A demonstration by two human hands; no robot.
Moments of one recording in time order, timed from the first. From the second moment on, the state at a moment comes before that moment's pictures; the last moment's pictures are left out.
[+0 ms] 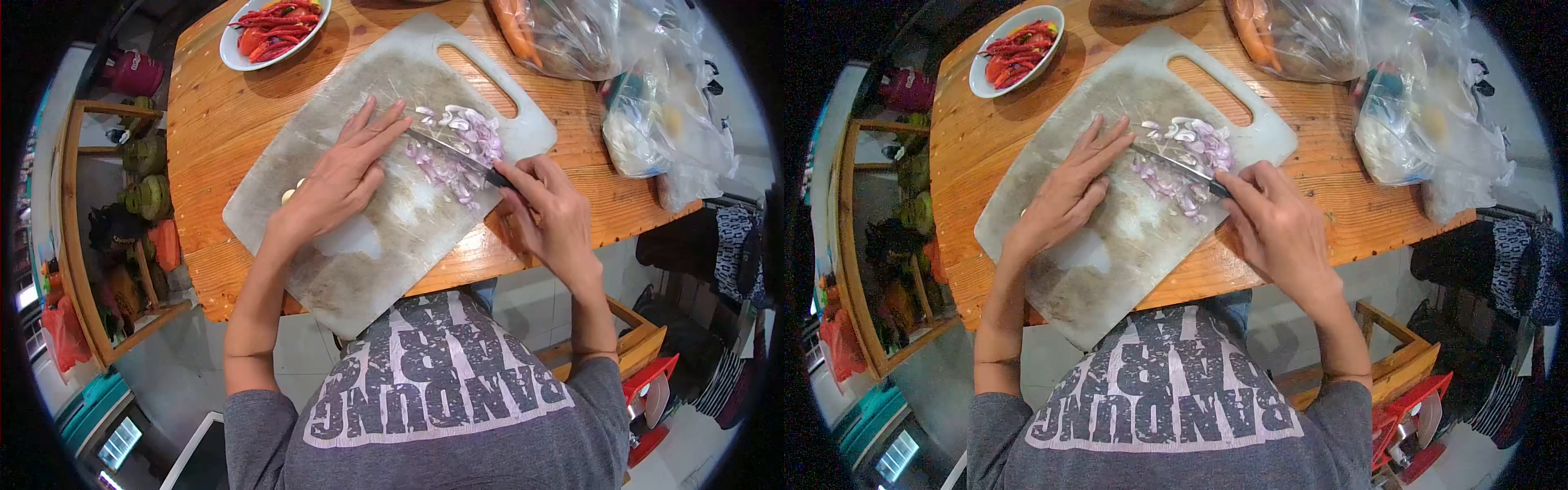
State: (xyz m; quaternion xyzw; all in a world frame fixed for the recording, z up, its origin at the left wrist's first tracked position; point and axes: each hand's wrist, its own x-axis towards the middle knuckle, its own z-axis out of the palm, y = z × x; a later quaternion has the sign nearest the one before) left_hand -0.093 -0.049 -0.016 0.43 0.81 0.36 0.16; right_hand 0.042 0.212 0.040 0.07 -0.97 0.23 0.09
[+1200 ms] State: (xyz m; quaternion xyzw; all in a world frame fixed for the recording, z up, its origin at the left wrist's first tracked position) left_hand -0.108 -0.059 0.002 0.40 0.83 0.37 0.13; right_hand 0.048 0.223 0.018 0.08 -0.94 0.32 0.07
